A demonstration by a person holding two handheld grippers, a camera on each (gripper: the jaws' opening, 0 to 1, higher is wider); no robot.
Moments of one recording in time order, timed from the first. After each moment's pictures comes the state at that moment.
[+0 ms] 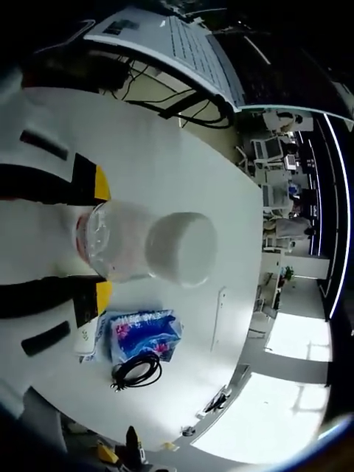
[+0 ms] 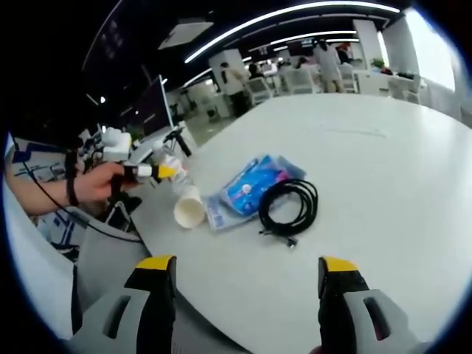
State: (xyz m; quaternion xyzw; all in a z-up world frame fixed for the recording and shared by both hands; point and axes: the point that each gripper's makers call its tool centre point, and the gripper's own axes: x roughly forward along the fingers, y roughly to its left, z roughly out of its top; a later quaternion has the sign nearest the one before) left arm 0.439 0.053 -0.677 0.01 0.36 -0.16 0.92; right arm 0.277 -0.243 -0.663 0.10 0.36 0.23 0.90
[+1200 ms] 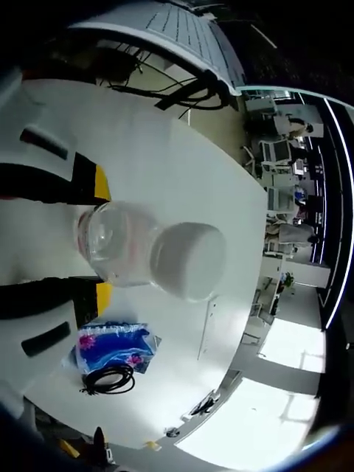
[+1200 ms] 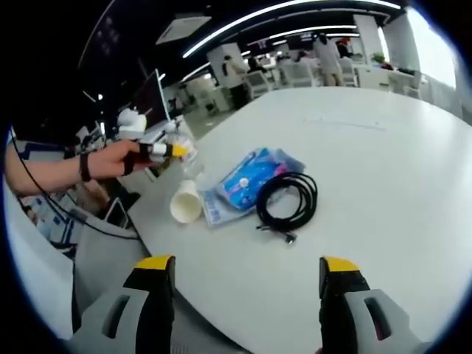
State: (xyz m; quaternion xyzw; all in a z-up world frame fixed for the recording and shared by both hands) left arm 0.501 0.045 -0.684 -0.02 0.37 -0.15 0.92; right arm 0.278 -0.244 -0.673 0.09 0.38 0.23 0.89
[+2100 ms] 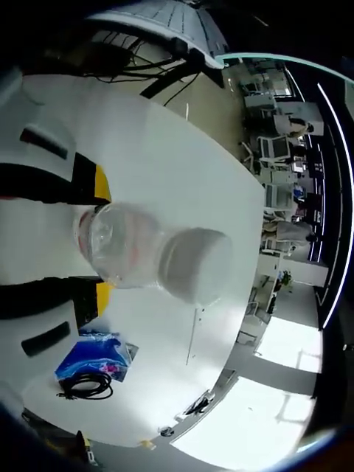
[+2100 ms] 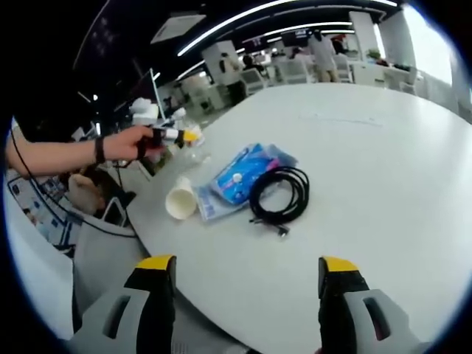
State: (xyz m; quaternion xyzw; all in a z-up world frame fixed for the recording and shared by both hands) left arm 0.548 0.028 -0.684 -0.03 0.36 -0.16 0.92; right arm 0.271 -0.255 -0.677 0.10 0.39 0.22 0.89
